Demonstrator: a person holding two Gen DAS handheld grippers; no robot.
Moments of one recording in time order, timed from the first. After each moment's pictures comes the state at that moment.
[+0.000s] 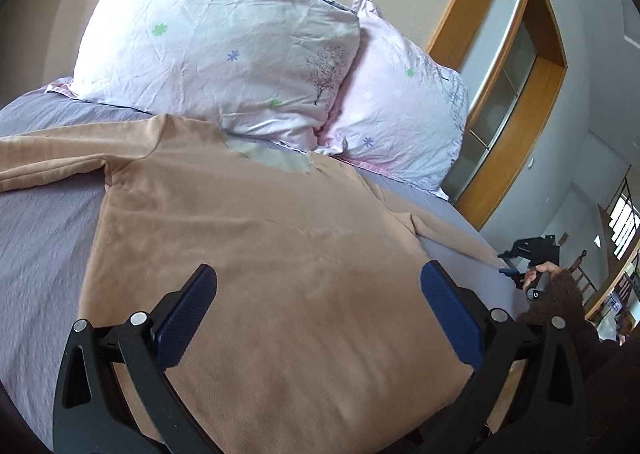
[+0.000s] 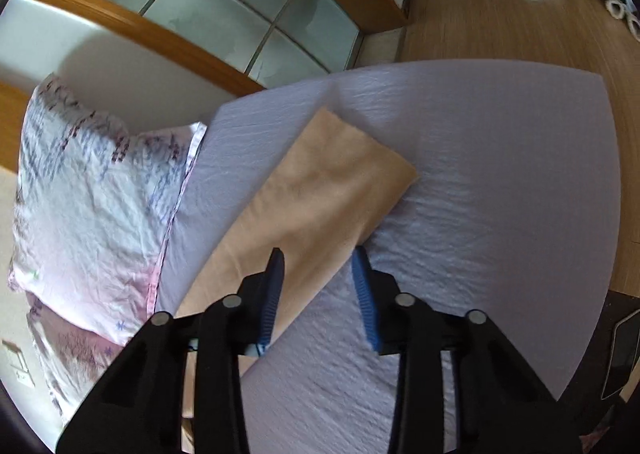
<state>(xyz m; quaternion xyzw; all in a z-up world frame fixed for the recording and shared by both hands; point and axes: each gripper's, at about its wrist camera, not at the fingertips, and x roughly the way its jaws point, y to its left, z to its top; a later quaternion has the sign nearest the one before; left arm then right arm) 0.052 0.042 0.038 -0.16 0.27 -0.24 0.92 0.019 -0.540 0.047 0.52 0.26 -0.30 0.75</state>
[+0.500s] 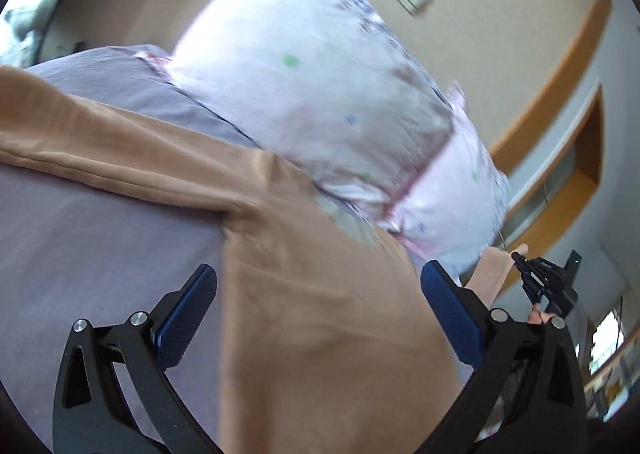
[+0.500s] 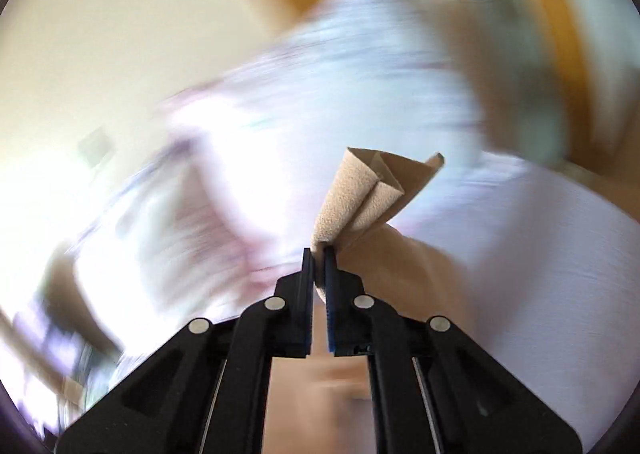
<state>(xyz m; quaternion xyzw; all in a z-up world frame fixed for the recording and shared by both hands) 0.073 0.181 0.038 -0.34 0.25 -0.14 0.90 0.145 -0.302 0.188 0.24 0.20 0.01 0.95</state>
